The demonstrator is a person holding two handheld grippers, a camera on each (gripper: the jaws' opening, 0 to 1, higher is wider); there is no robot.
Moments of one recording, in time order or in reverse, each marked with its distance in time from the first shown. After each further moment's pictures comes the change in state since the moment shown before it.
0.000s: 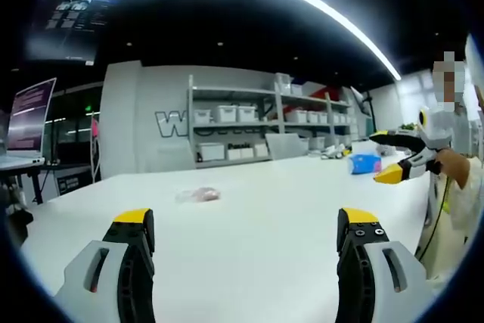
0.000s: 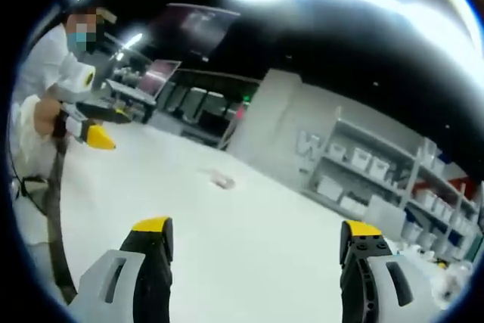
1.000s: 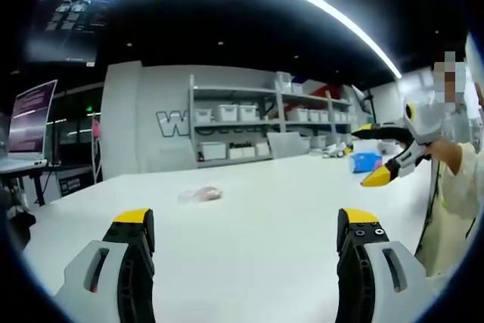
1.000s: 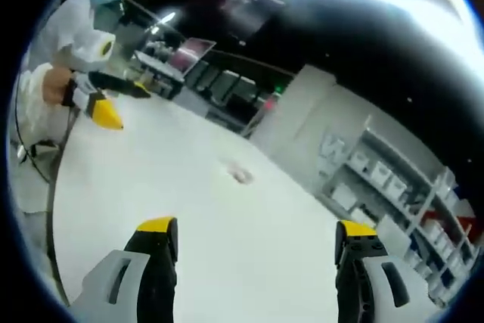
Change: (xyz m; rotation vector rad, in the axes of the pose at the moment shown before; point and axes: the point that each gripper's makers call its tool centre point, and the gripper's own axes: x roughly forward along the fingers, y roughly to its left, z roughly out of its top) left arm -0.005 0.001 0.002 0.010 0.004 0.006; right arm 0.029 0.022 0.009 -0.171 0.062 0.129
